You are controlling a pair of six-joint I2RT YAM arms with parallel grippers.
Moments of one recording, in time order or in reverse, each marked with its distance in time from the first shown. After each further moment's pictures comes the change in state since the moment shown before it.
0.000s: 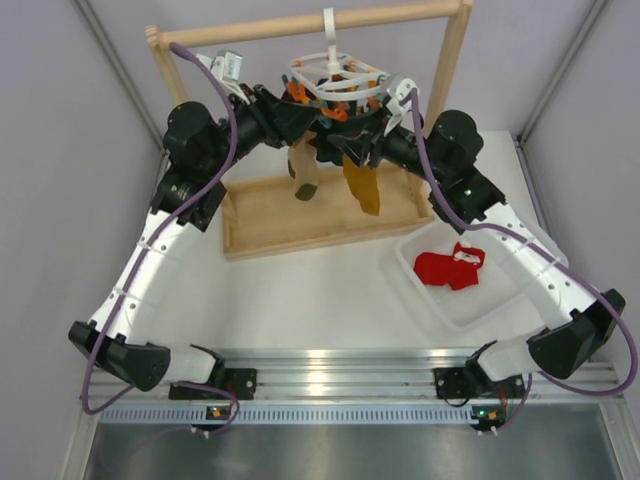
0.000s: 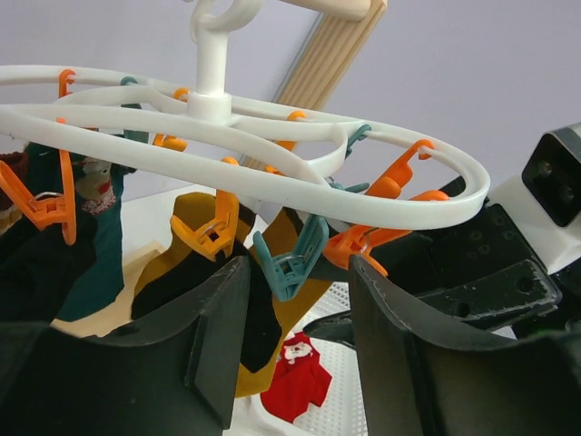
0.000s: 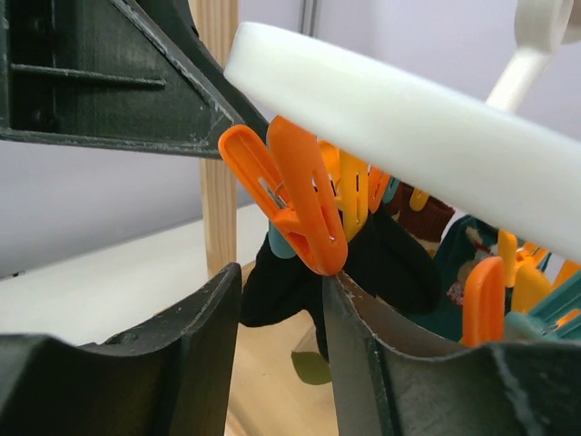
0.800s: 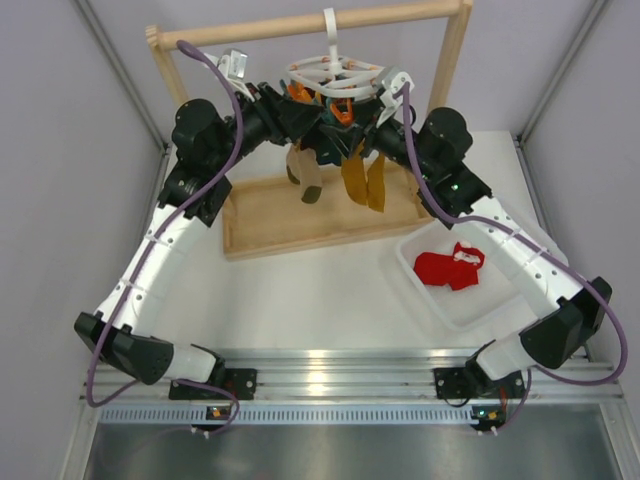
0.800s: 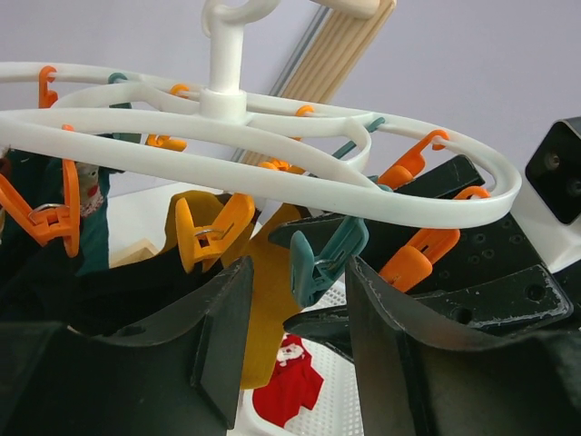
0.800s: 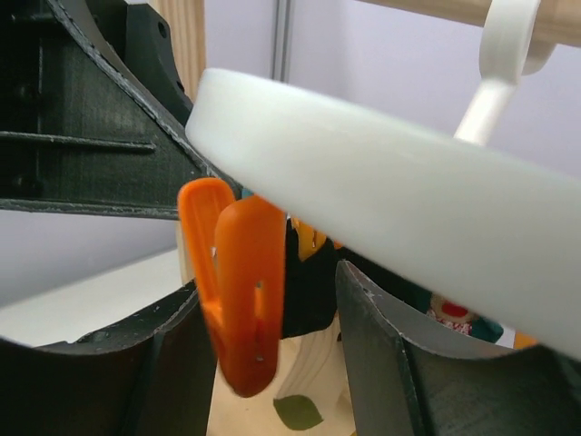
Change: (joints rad) left arm 0.003 0.034 0.000 0.030 0.012 -0.034; right arm 0.013 0.064 0.029 0.101 0.069 0.016
